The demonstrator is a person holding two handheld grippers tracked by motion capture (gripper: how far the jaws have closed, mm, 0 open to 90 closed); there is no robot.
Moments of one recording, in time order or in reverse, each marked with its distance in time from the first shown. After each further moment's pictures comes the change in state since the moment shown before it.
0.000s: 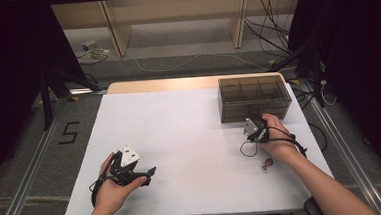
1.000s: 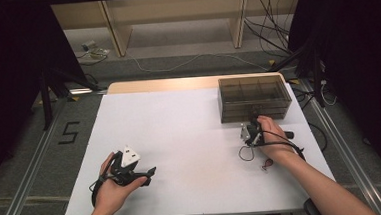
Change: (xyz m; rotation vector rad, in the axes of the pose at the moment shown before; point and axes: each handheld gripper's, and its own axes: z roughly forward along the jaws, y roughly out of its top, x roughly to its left) left arm -0.001 0.000 0.000 -0.002 0.000 0.009; right arm 0.011 0.005 0.006 0.045 -0.106 -0.174
